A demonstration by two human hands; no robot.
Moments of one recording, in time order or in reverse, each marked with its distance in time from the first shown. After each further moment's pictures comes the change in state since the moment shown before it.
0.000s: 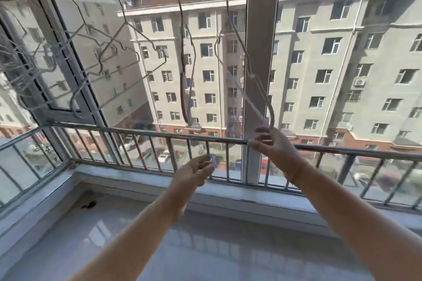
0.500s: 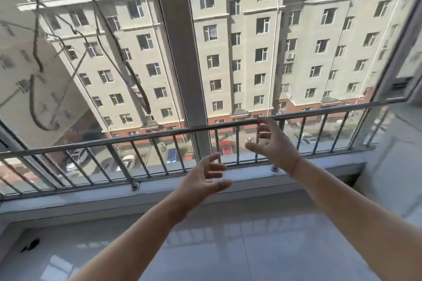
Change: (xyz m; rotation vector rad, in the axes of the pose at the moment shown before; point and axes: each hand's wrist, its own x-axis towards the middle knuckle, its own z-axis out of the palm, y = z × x) left_hand 0.005 -0.017 0.145 0.185 -0.482 0.063; right_hand -0.090 0.068 -0.128 -0.221 0.277 0.061
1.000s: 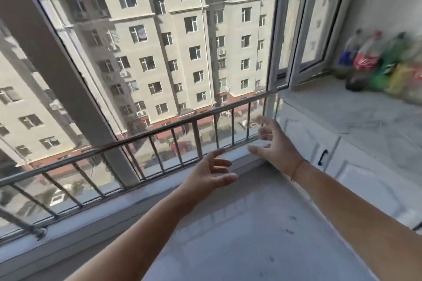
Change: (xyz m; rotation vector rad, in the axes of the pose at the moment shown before) left_hand 0.119 0.071 0.271 -0.058 -0.300 0.073; right_hand -0.094 0.108 -0.266 -0.107 0.317 0.182
